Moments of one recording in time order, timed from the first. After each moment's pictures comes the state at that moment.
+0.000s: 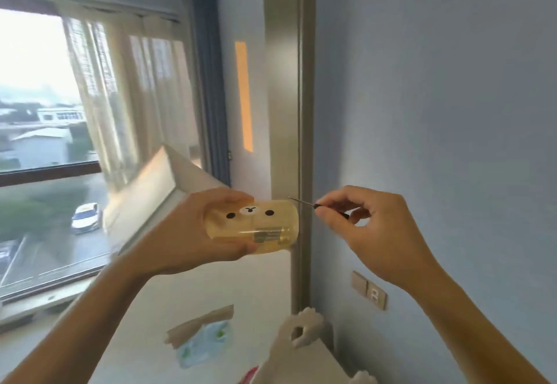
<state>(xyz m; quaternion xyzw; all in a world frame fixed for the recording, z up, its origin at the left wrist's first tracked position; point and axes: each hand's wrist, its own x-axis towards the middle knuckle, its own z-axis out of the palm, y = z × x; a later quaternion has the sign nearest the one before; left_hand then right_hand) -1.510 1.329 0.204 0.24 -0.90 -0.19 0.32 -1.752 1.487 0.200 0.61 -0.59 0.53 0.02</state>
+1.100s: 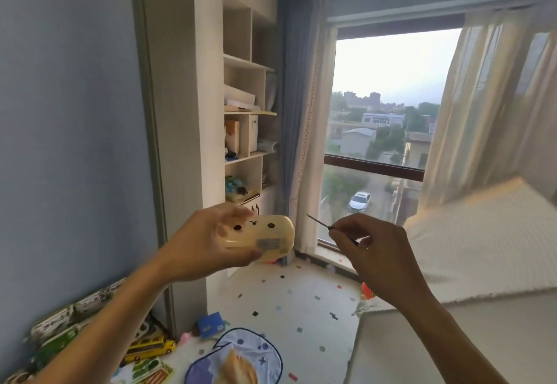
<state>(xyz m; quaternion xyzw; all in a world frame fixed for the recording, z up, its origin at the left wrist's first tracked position) -0.964 1.316 0.148 0.67 -0.62 -0.03 0.39 -1.234 1.157 0.151 0.83 -0.25 0.46 -0.21</state>
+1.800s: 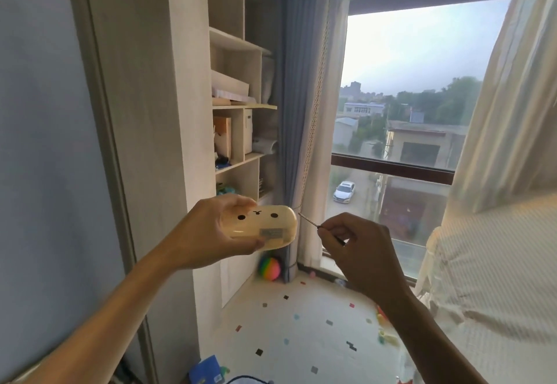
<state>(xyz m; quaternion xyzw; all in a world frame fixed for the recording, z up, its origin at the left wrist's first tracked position) -0.671 1.072 0.151 0.67 -0.64 -0.04 0.38 -0.925 0.937 0.128 0.82 -0.28 0.48 -0.17</state>
